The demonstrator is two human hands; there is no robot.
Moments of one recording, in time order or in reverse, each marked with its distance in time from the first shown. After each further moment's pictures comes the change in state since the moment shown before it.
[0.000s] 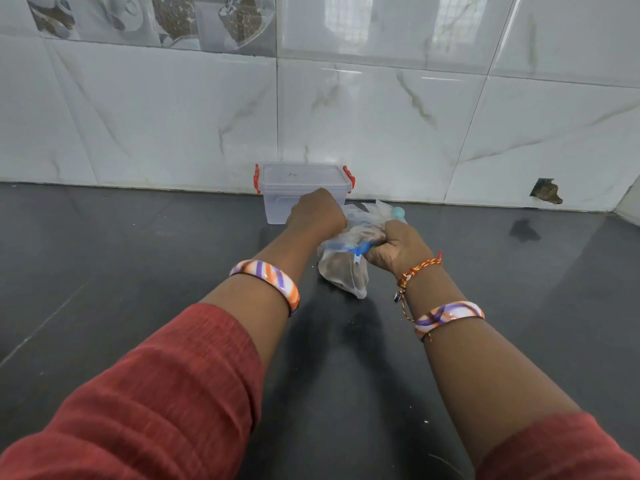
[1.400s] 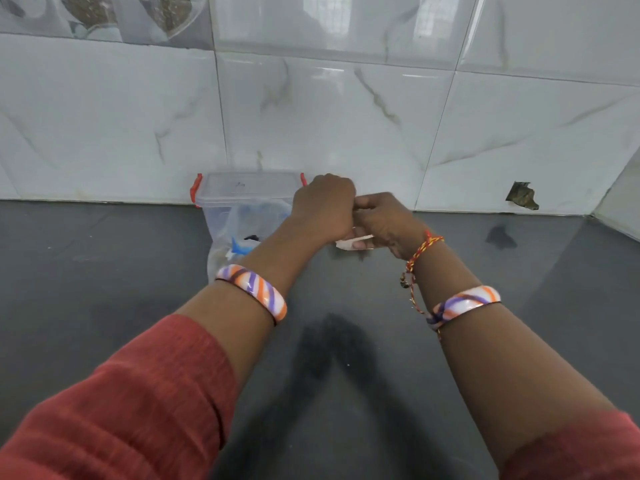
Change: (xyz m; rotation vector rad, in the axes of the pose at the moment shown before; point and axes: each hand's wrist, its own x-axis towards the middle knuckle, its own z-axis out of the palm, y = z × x) left_hand 0.048 0.087 0.028 0.350 0.161 0.293; right_hand 0.040 -0.097 -0.022 -1.202 -0.174 -0.408
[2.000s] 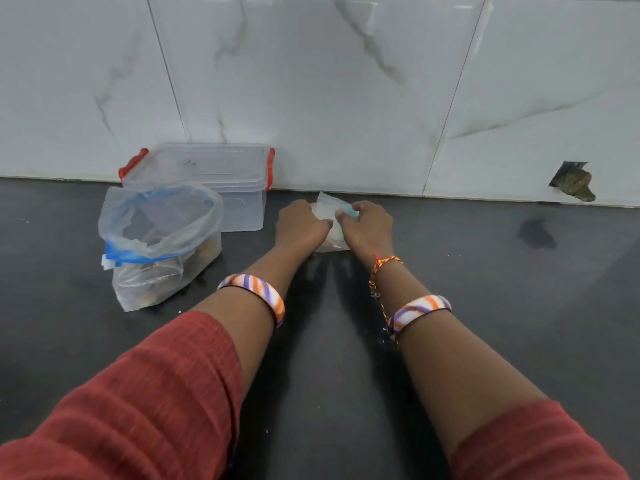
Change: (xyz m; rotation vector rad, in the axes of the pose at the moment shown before) left_hand 0.087 0.003 0.134 -0.507 0.012 -0.571; right_hand 0.114 0.100 -0.029 -0.300 0.346 -0.033
